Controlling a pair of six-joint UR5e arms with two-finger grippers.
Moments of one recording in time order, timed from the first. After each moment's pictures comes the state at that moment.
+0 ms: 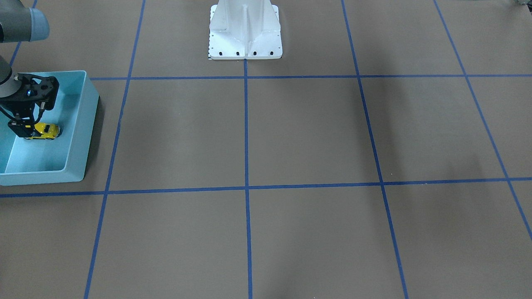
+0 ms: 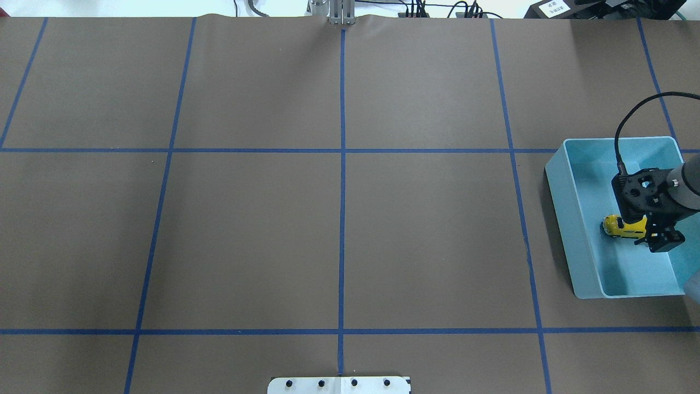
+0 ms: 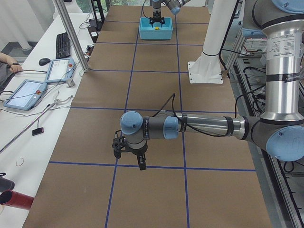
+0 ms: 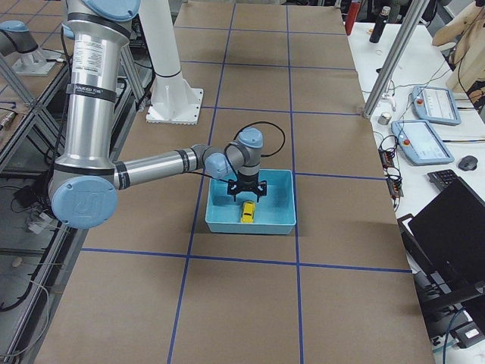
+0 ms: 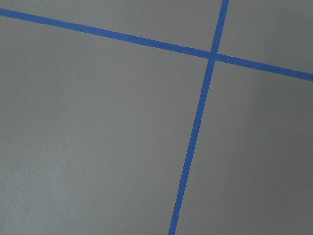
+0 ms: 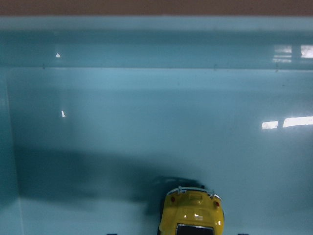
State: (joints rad) left arm -1.54 -1.48 -1.72 -1.47 -2.34 -0.20; right arm 0.95 -1.71 1.89 -1.34 2.09 -0.82
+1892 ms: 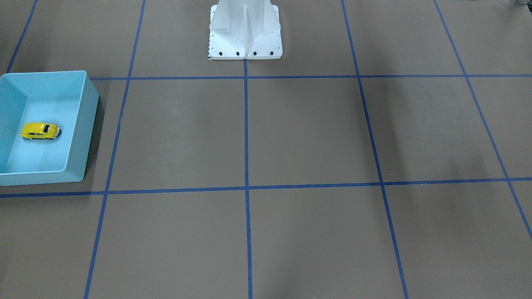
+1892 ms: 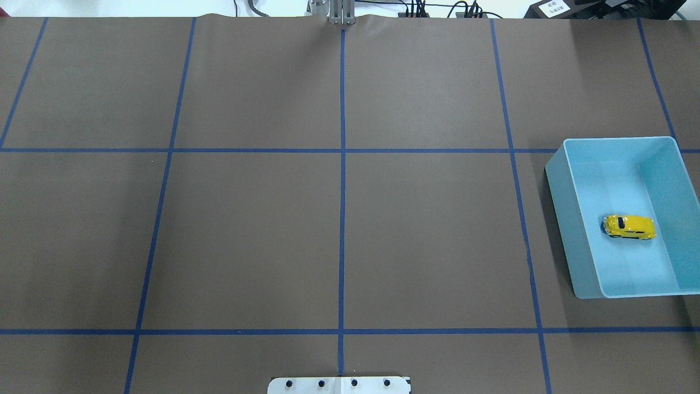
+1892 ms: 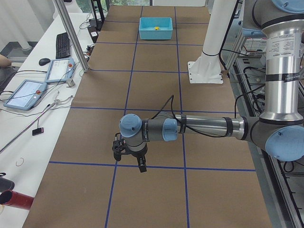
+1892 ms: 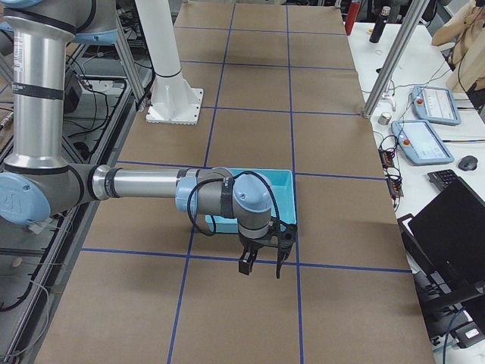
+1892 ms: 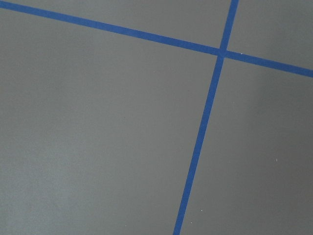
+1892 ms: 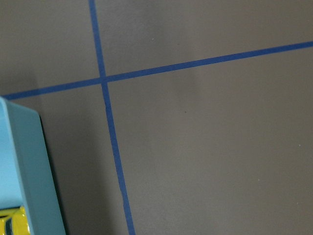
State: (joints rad) left arm -1.54 -1.49 -1.69 -1.47 -2.34 -0.20; right arm 1.68 -1.70 1.76 -1.65 2.28 0.26
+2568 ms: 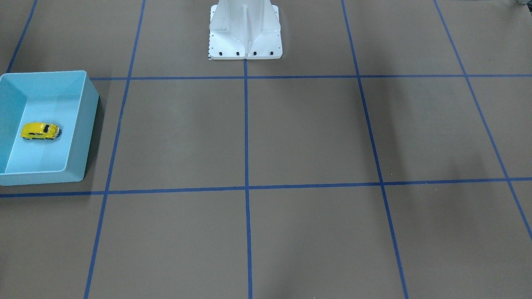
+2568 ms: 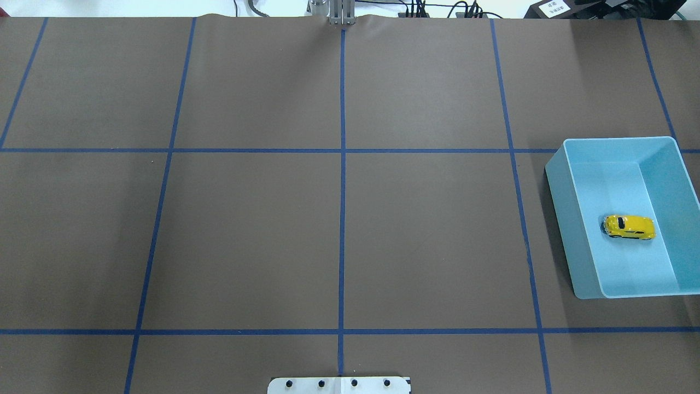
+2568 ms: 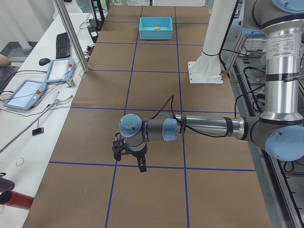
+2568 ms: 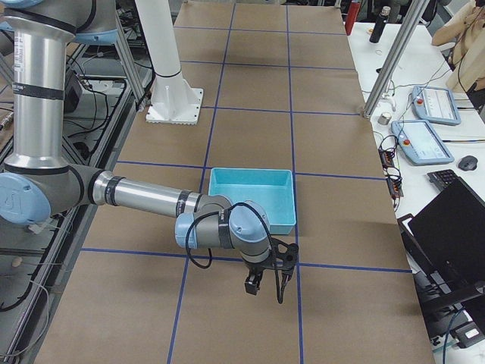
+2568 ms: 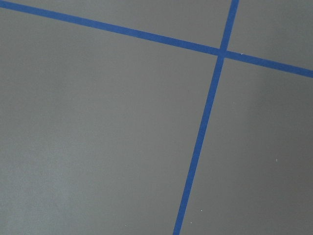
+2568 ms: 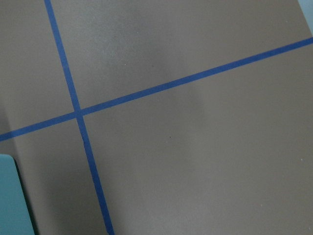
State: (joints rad) left arm -1.54 -1.49 -1.69 -1.47 -2.34 -0.20; right arm 1.65 -1.70 1.56 -1.29 2.33 0.28
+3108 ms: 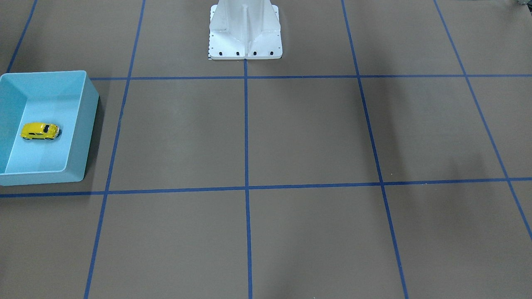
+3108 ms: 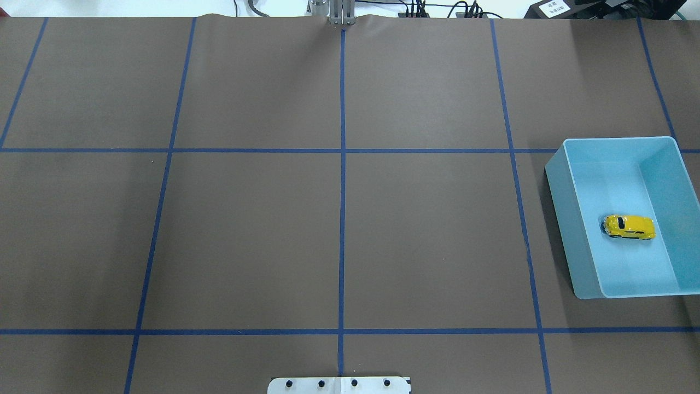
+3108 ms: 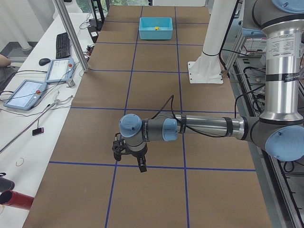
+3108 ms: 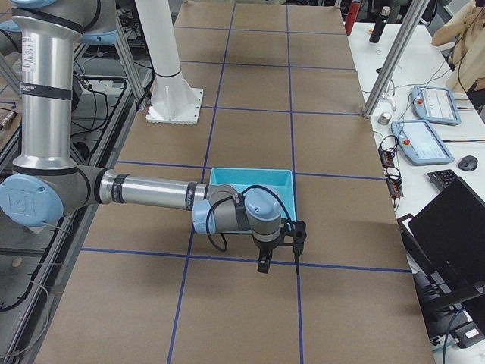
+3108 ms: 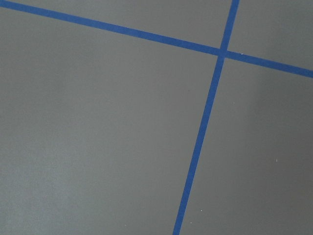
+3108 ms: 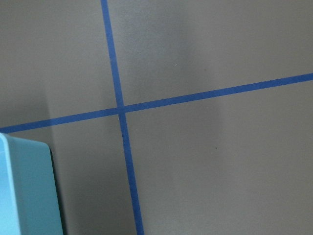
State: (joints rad) left arm -1.54 -1.49 -1.69 -1.47 -2.34 -0.21; right arm 1.55 -1.66 1.63 -1.37 2.33 0.30
